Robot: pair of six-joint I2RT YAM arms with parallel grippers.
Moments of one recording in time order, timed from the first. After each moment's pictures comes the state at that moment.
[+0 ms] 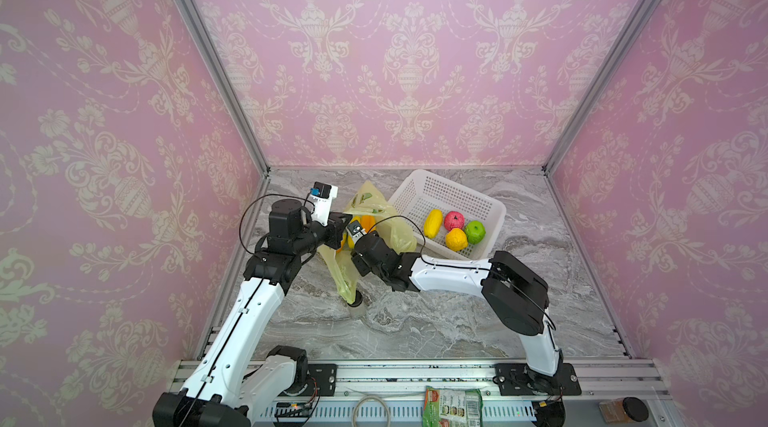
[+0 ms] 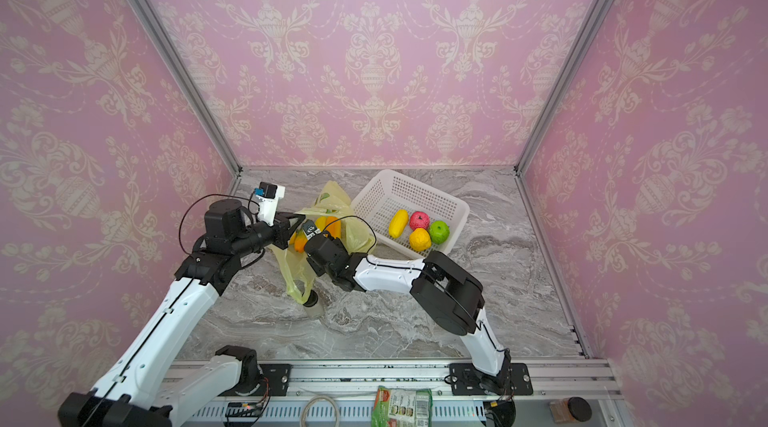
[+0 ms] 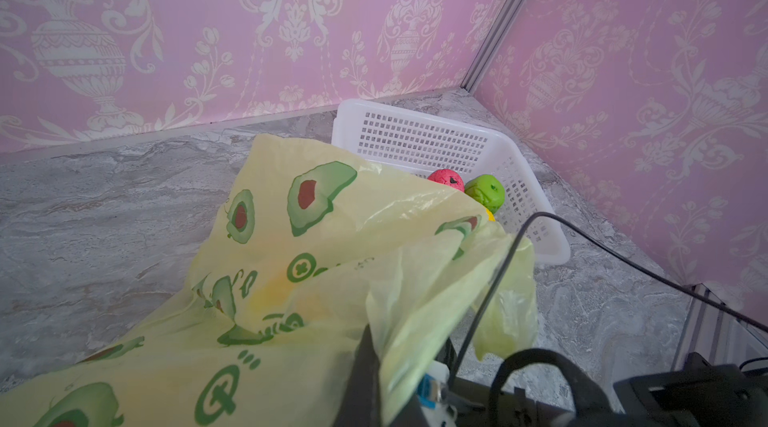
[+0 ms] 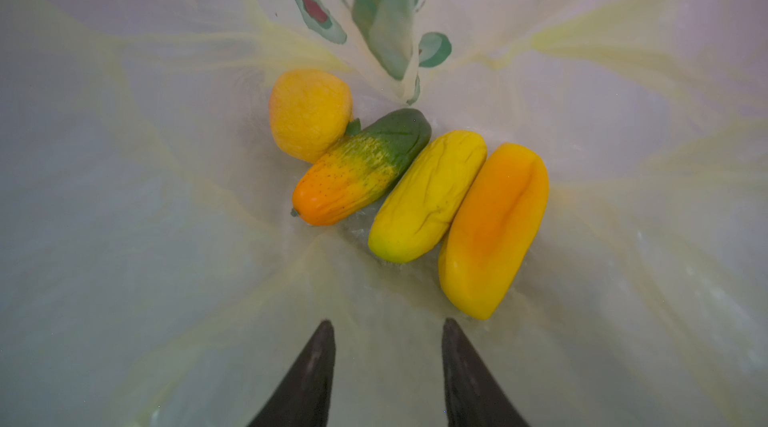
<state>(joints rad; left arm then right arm) -0.15 1.00 0.90 -0.31 0.51 -0.10 1.03 2.06 1.43 0.01 0.39 0.17</state>
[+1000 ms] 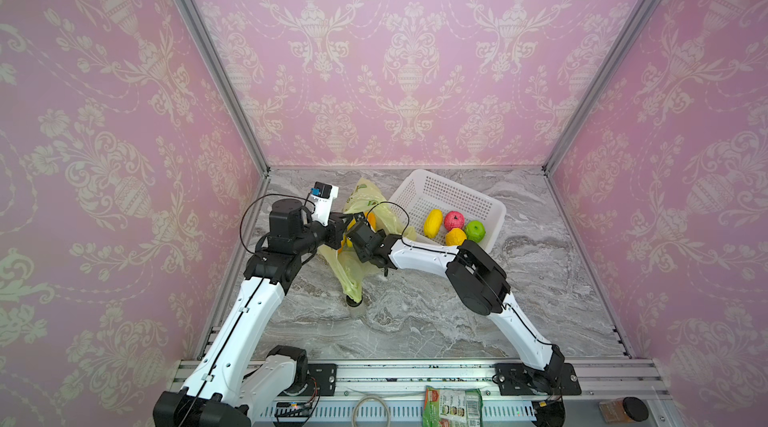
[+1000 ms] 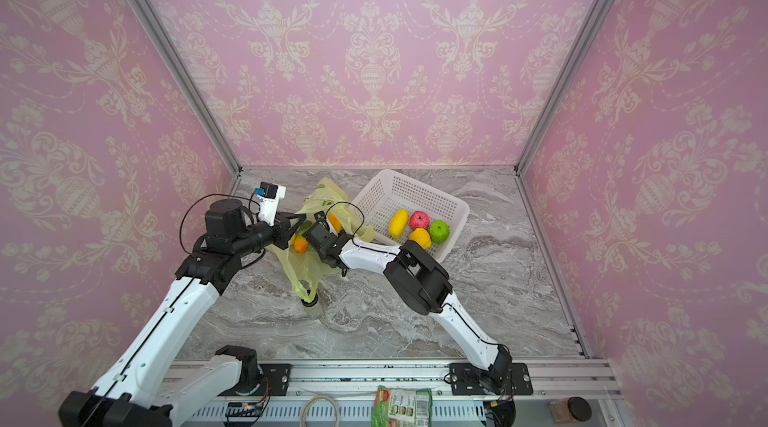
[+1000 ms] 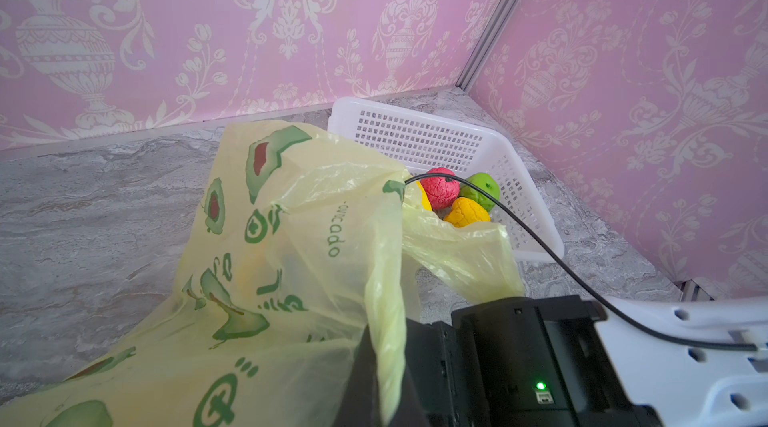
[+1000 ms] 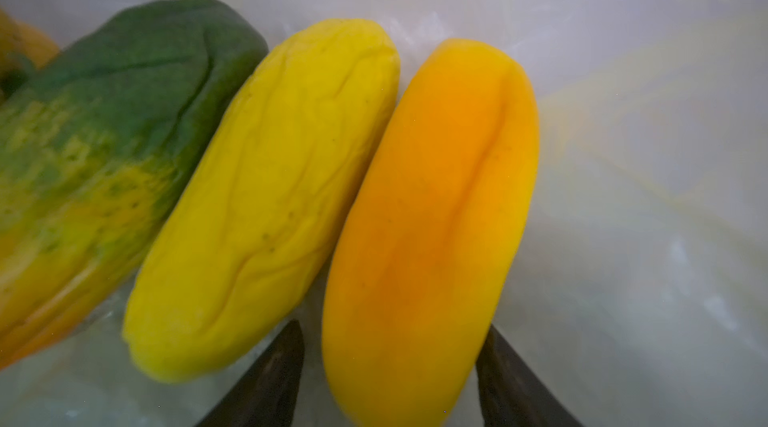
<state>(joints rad) -0.15 1.00 0.90 -0.31 0.53 -0.10 0.93 2.39 1.83 -0.34 0.46 0.33</state>
